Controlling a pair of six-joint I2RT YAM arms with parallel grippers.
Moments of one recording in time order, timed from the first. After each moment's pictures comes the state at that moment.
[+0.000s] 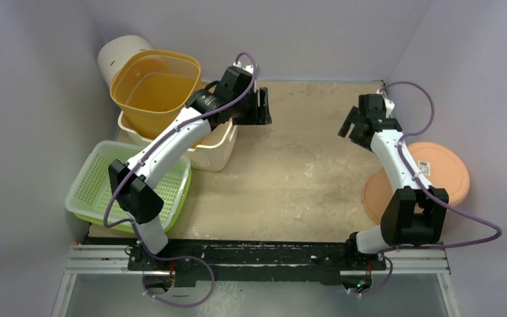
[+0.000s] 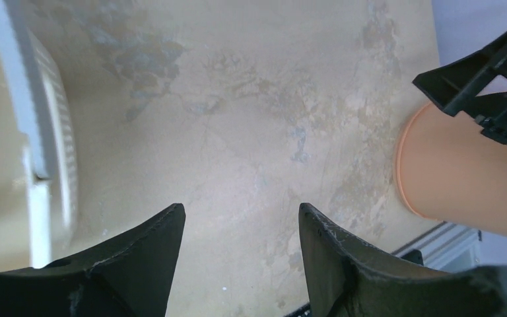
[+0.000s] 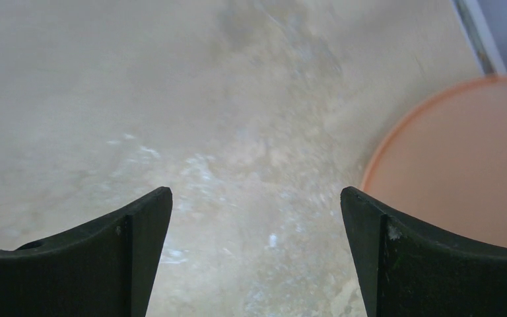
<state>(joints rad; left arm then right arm) -0.66 1.75 1.81 -0.77 0.05 -0.56 -0.01 1.45 1.16 -0.70 0.36 0.48</state>
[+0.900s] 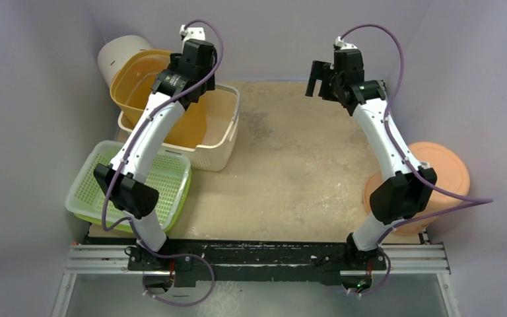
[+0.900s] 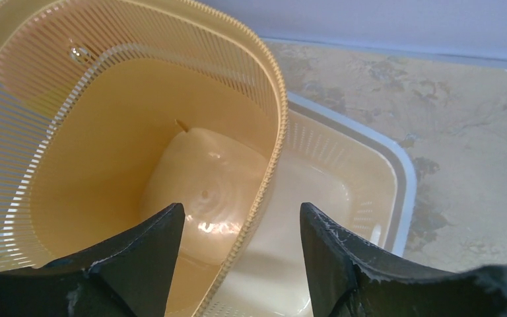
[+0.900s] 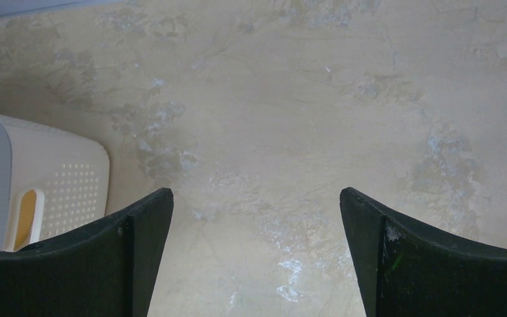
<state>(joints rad) -0.44 1.77 2.06 -0.87 -0.60 -0.25 0.23 1.67 1.76 -0.70 0.16 0.29</state>
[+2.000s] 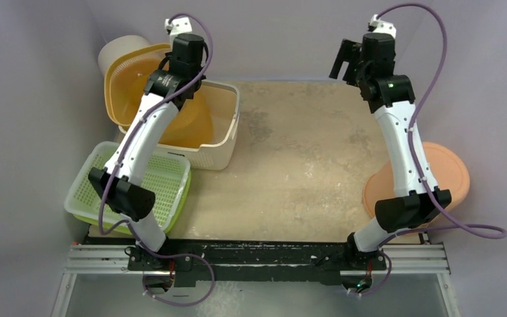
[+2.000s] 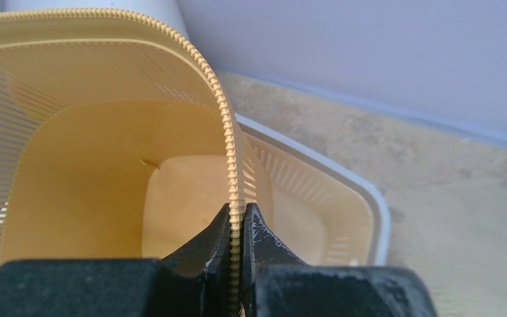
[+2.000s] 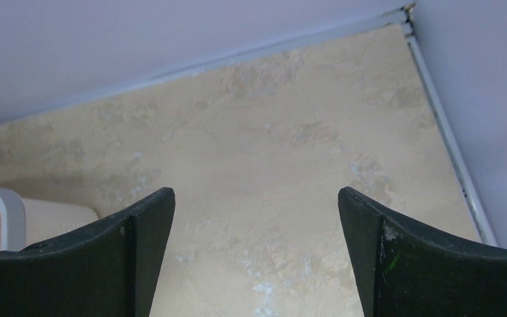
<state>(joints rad) -0.40 1.76 2.01 -0.75 -0.63 -0.31 0.18 1.59 1.90 -0.79 0.31 0.28</state>
